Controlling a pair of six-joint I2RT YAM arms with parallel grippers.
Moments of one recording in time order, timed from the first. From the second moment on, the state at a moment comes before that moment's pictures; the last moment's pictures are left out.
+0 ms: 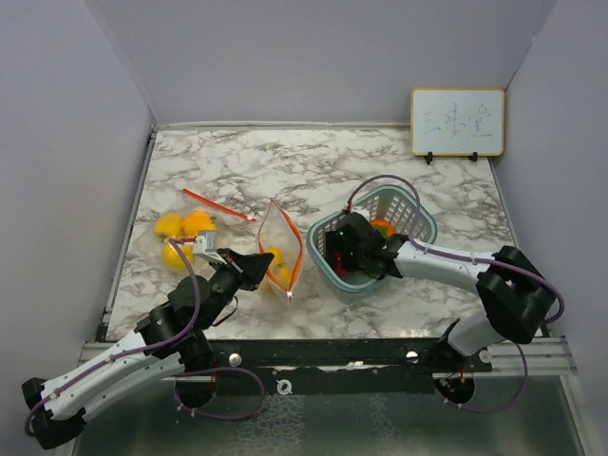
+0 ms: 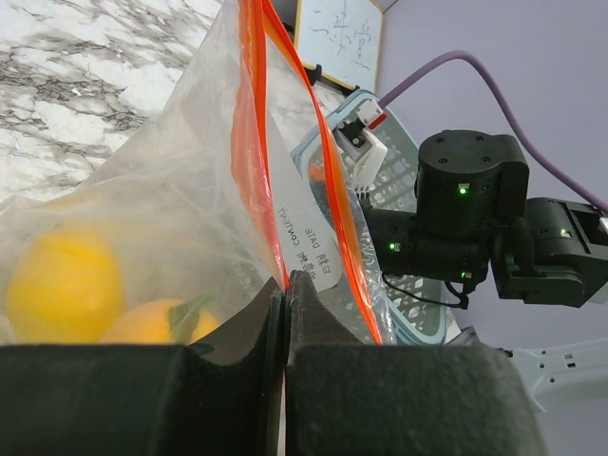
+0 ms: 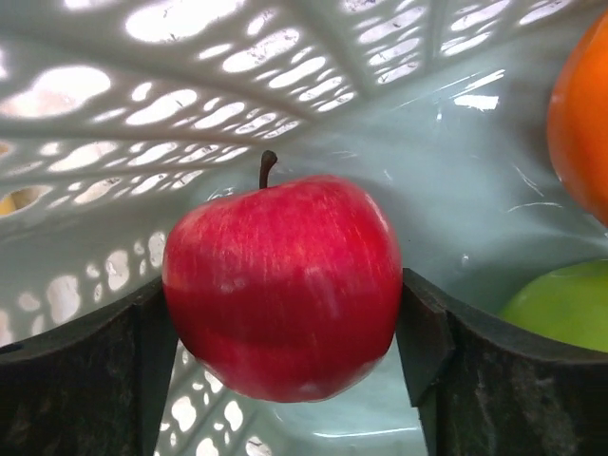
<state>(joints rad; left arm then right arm) -0.99 0.30 0.35 -0.11 -0.43 -0.81 0.83 1.50 0.83 -0.26 0.19 0.62</state>
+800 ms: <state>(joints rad) -0.99 0.31 0.34 -0.11 -0.43 -0.81 0.83 1.02 0.87 -0.14 -0.14 0.50</state>
